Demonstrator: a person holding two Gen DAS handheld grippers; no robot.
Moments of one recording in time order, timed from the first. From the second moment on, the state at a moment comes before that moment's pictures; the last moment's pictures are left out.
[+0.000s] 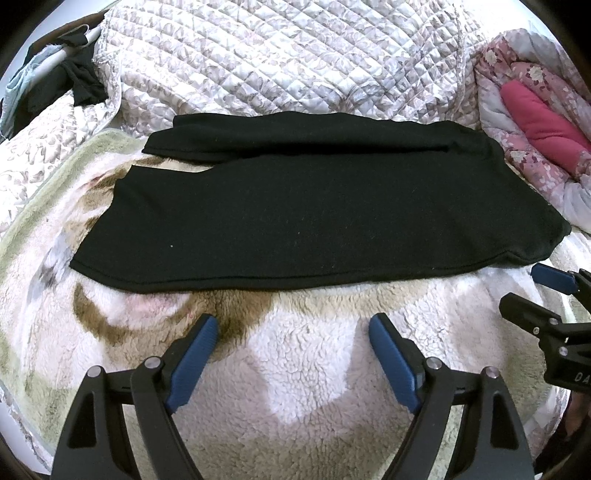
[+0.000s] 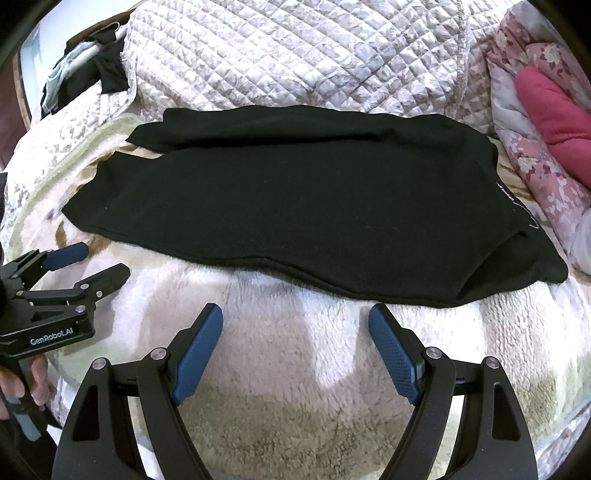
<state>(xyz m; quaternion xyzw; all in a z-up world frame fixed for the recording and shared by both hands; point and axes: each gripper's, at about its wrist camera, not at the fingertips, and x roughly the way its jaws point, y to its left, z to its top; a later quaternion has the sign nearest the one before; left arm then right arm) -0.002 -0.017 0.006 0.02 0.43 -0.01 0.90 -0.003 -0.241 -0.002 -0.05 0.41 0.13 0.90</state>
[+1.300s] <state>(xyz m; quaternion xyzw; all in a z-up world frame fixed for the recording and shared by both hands) 0.004 0.073 0.008 -0.11 0.41 0.07 0.90 0.015 -0.359 0.009 0.14 0.42 0.04 0.90</state>
